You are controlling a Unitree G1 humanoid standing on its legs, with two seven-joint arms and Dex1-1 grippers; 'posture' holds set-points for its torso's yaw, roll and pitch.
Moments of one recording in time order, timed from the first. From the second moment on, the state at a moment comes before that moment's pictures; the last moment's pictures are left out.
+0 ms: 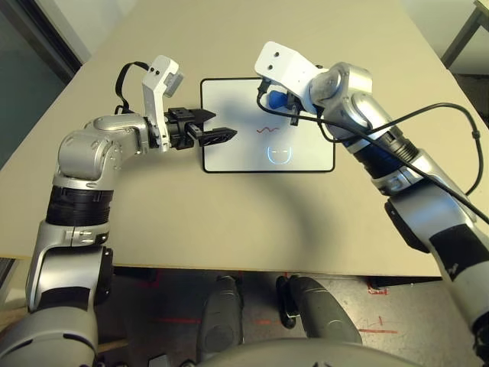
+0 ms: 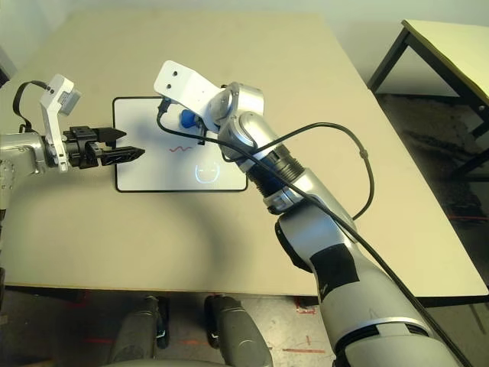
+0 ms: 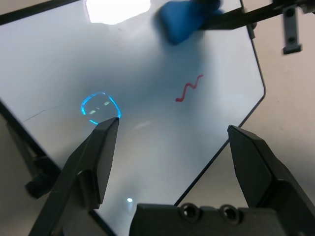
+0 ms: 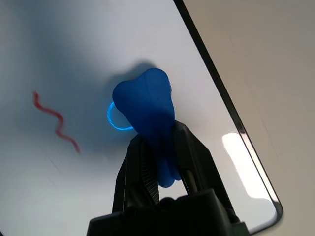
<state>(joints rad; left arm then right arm) -0.72 0.73 0.01 0.04 -0.47 0.87 -0.89 -1.27 -0.22 0.57 0.49 -0.57 0.61 0.93</state>
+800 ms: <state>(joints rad) -0.68 0.73 0.03 -0.03 -0.49 0.93 -0.85 -1.22 -0.23 0.56 0.48 -0.56 0.54 0.90</state>
